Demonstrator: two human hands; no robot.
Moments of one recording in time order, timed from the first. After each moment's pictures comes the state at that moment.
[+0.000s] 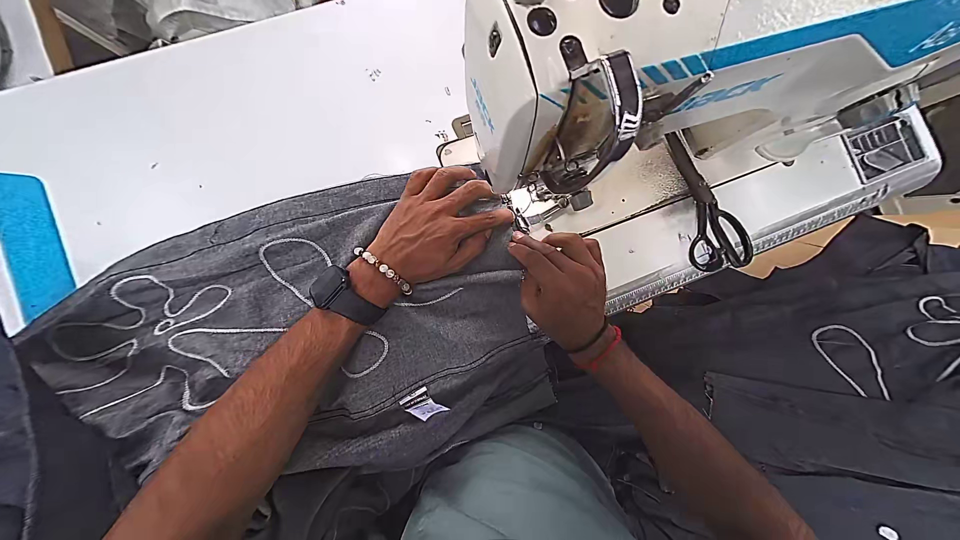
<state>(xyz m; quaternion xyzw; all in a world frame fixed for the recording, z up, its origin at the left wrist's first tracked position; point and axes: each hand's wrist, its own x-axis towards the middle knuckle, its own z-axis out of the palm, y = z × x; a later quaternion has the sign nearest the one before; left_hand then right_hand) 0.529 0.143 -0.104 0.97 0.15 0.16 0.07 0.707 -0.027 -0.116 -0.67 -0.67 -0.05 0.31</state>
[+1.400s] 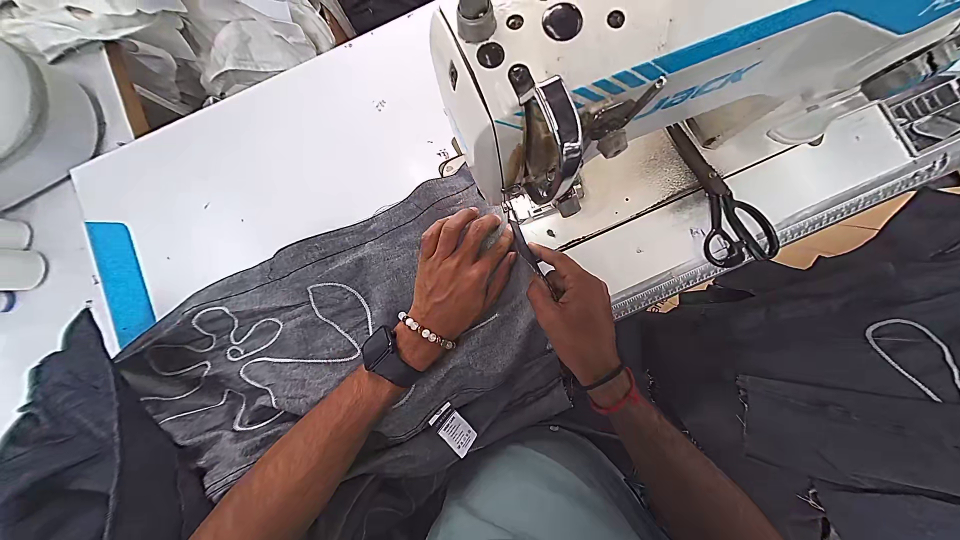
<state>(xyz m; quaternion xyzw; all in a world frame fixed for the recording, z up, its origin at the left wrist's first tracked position) 0.544 0.074 -0.100 0.94 0.29 0.15 0.00 0.690 -0.044 -0.085 -0.78 -0.41 0.29 0.38</state>
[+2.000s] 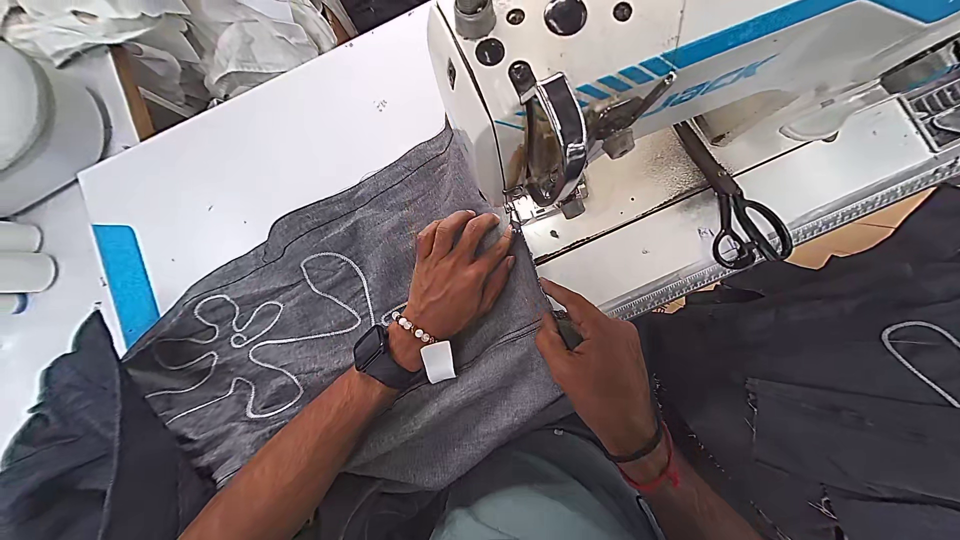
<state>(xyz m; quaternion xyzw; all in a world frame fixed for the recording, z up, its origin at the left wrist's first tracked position) 0.537 0.079 -0.099 0.95 0.28 0.13 0.01 0.681 -0.081 -0.059 -0.79 -0.48 0.18 0.33</state>
